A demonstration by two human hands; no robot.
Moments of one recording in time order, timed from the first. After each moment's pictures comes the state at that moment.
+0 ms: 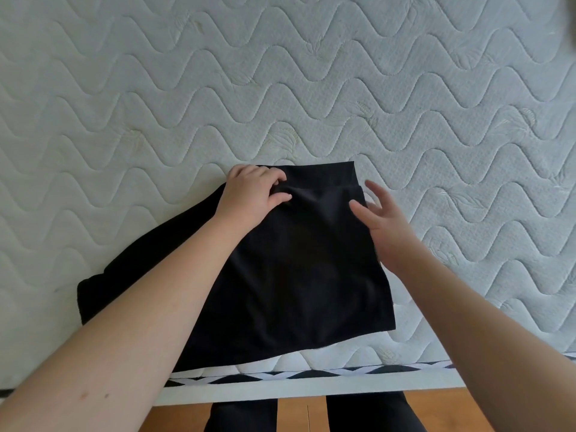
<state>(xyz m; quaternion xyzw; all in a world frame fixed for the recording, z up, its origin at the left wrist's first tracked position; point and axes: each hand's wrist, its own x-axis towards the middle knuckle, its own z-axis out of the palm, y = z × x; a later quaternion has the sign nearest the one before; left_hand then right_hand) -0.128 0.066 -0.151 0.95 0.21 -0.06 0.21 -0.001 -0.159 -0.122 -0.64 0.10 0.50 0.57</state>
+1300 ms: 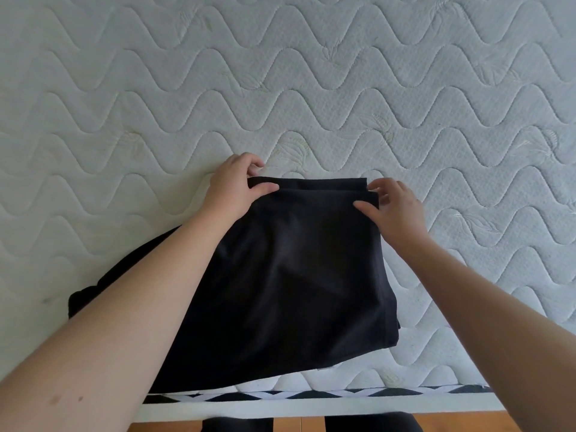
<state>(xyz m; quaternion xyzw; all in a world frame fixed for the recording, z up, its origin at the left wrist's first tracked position) -0.125 0.113 -0.166 0.84 0.39 -0.06 0.38 0.051 -0.135 -0.171 -0.90 -0.24 0.29 0.20</state>
